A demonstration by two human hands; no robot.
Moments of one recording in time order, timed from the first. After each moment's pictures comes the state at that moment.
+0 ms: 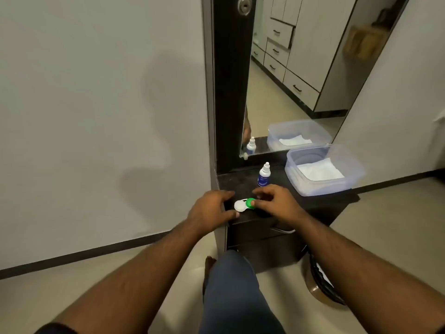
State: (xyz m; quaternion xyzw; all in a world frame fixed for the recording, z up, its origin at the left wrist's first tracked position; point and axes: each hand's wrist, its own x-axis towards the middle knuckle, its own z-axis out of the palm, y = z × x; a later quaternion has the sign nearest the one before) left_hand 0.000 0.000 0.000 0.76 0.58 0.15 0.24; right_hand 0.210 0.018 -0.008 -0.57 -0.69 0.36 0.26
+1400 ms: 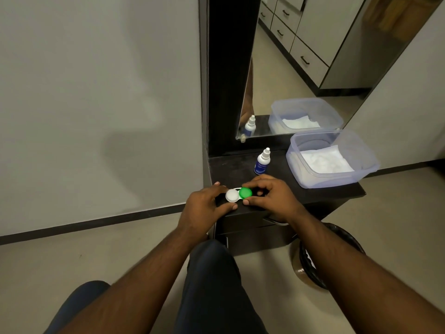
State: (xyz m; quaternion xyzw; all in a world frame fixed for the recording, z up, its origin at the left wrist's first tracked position) left_hand 0.014 -0.003 -0.041 0.70 0.58 0.32 0.27; right_hand 0.219 0.040 -0.032 -0.51 -0.73 0.37 0.26
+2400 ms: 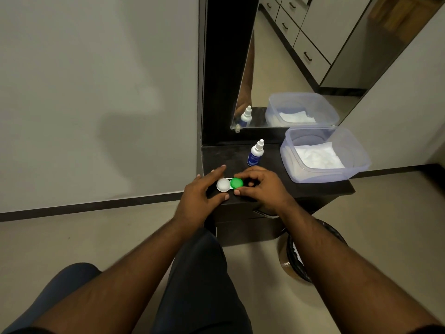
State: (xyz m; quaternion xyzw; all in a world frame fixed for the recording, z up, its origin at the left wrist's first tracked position) left_hand 0.027 -0.009 -0.052 0.65 0.57 0.38 0.33; right_hand 0.219 0.043 -0.034 -0.52 -0.72 0.38 0.25
